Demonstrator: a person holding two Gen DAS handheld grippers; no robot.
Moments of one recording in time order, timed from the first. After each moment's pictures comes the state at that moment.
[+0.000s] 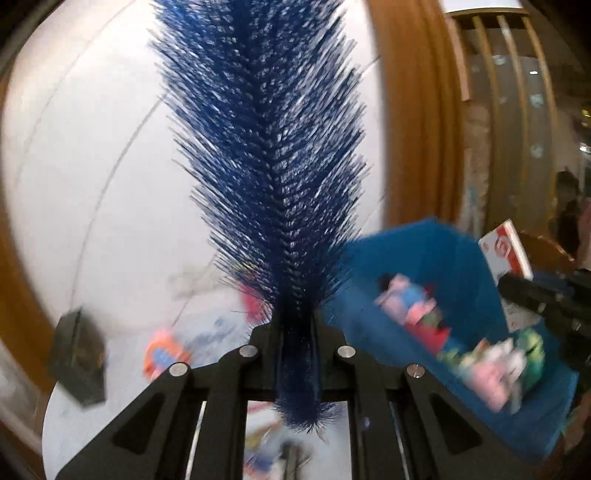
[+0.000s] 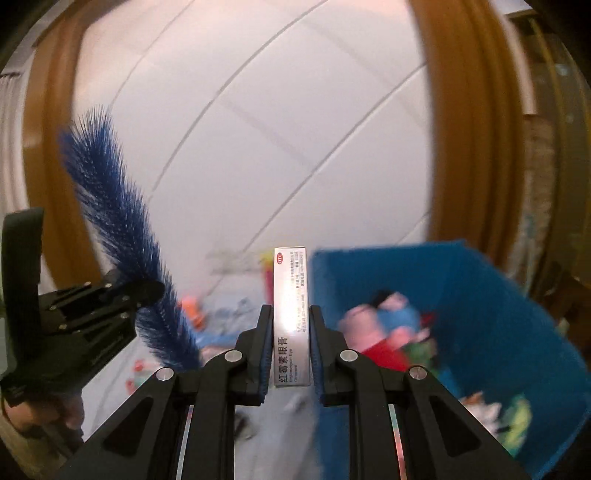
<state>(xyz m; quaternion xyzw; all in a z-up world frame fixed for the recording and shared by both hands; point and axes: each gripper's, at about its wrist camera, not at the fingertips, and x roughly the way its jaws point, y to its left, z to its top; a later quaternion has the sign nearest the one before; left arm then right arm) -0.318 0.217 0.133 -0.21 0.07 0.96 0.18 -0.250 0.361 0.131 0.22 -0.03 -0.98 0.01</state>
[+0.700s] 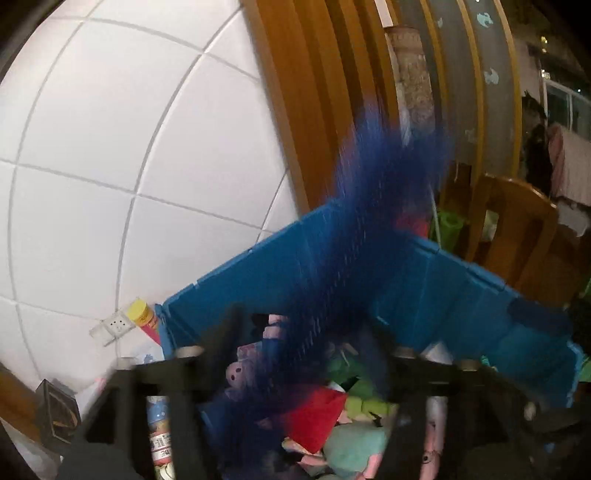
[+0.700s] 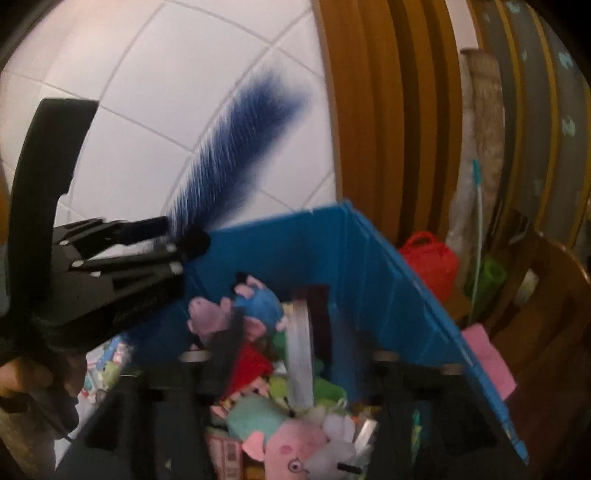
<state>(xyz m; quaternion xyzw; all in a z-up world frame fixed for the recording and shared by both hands) -0.391 0.486 0.129 -0.29 0.19 0.91 0.24 -0.281 0.591 0.117 0.31 -0.09 -0.94 -0.06</state>
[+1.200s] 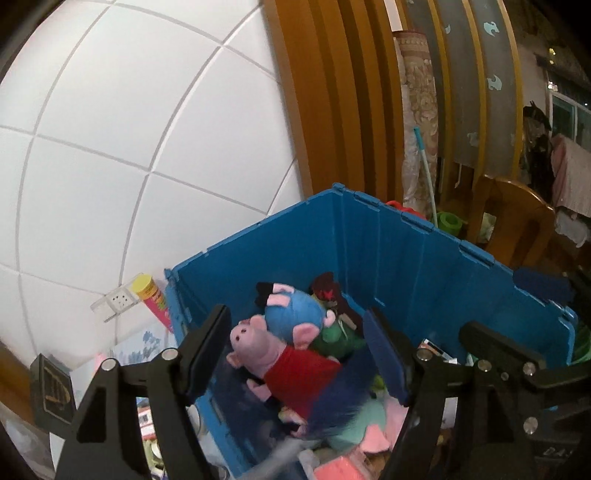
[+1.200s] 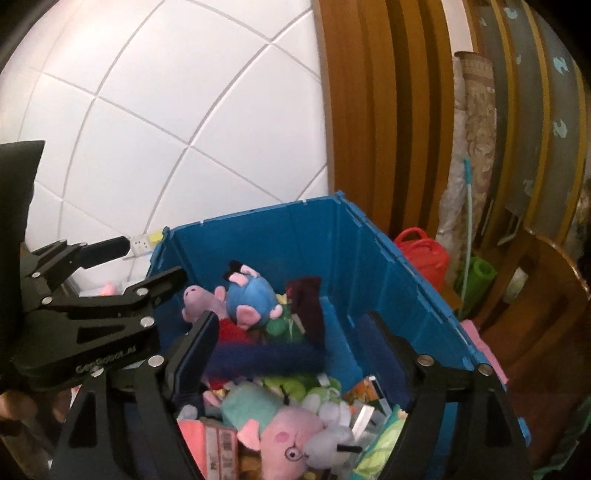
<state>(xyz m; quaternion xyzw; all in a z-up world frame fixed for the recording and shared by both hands) -0.343 0.442 0.121 -0.30 0.16 0.91 0.23 -0.263 0.576 0.114 0.31 -0.07 -0.95 -0.07</state>
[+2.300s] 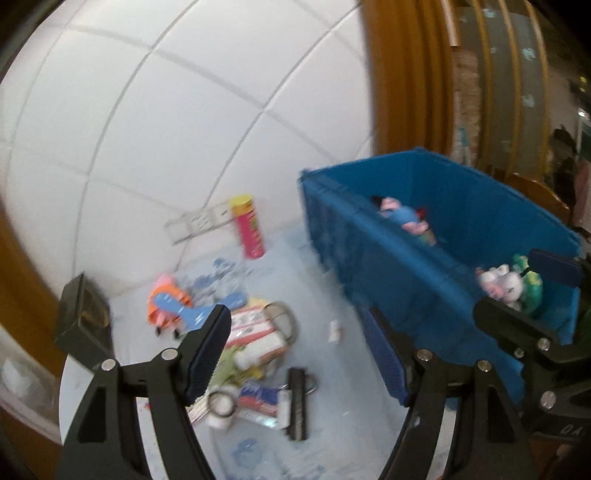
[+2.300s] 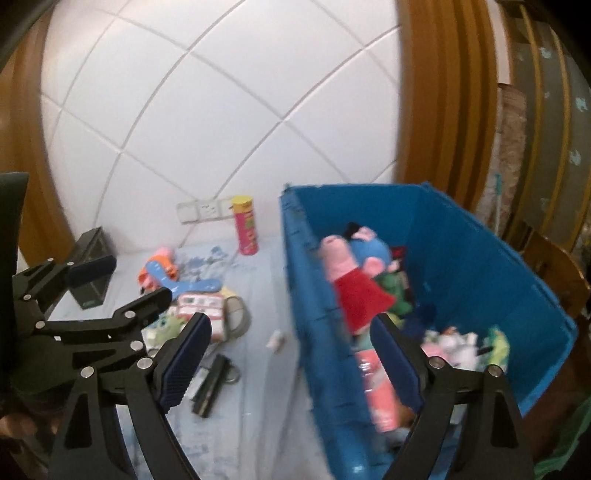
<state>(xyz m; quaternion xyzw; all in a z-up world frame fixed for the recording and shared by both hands) -0.275 0.162 0.071 -0.32 0.12 0.93 0.16 -0.211 0.313 0.081 0.32 -0.02 -0.95 -0.04</state>
